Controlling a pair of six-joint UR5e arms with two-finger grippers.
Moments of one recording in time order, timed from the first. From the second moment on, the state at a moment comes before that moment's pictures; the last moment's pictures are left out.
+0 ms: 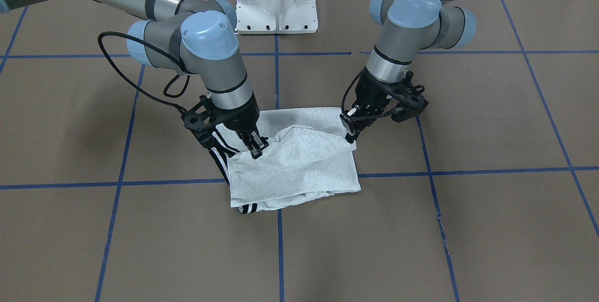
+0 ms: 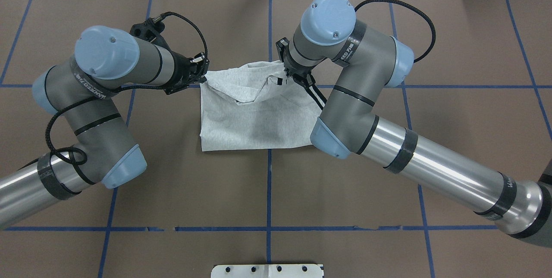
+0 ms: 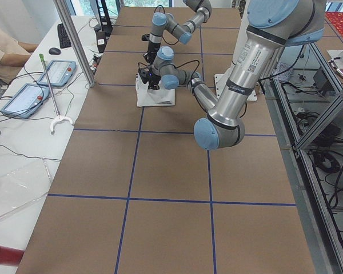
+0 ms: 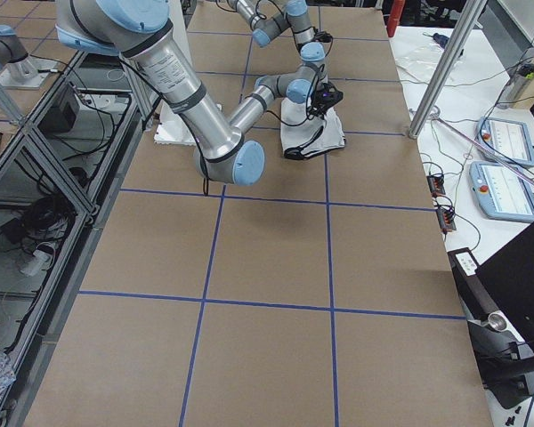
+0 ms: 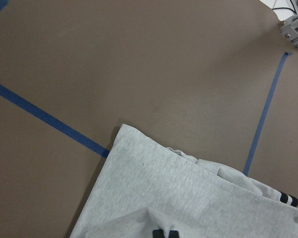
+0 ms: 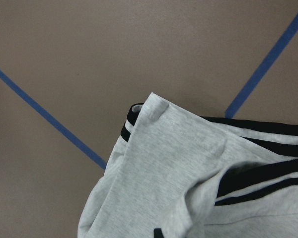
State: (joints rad) left arm -0.68 -2.09 -1.69 -2.01 -1.79 -1.74; right arm 0.67 -0.76 1.43 -1.30 1.84 2.12
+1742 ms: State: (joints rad) left arm -0.92 -2.08 -1.41 -2.26 -1.89 -1.24; right arm 0.94 -0.90 1.21 -1.11 1.98 1.32
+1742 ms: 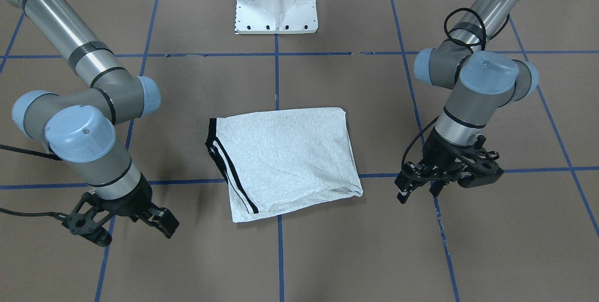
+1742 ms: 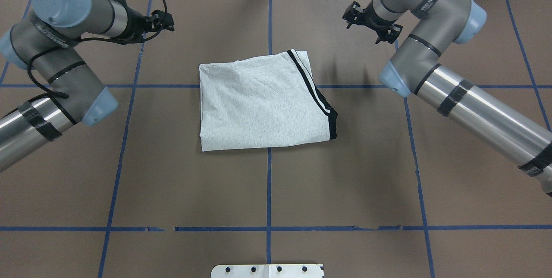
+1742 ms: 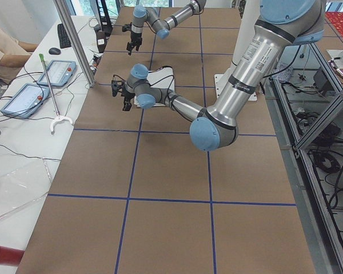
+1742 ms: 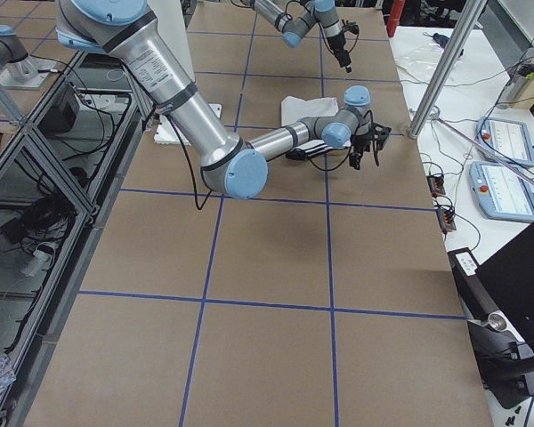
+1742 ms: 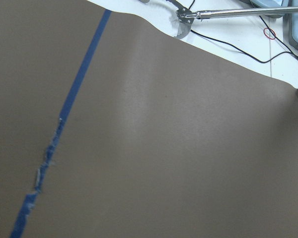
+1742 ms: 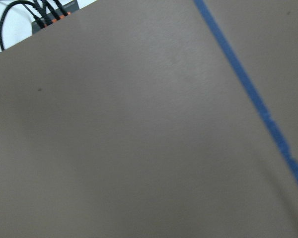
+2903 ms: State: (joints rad) left arm -1.44 -1.76 -1.47 -2.09 -2.29 -0.09; right arm 1.43 -1.41 1.35 -1.25 2.39 0.20
